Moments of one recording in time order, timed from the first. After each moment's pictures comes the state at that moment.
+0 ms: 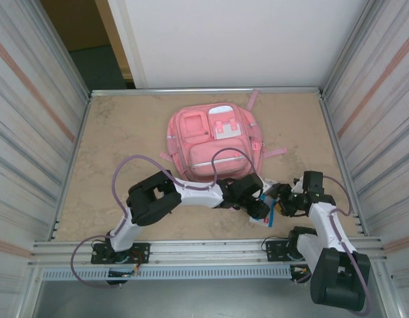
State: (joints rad) left arm -1.20 2.12 1.34 -0.05 0.29 -0.51; right arm -0.16 0.88 0.32 -0.60 -0.61 0.72
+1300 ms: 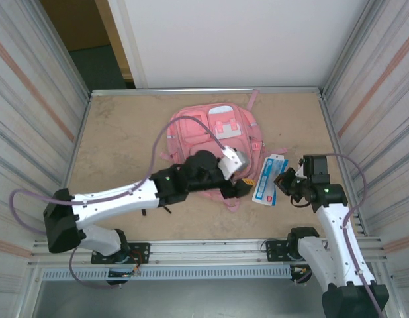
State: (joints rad) left arm -1.10 1.38 1.10 -0.08 0.08 -0.07; right arm 0.05 0.74 0.70 -0.88 -0.35 0.81
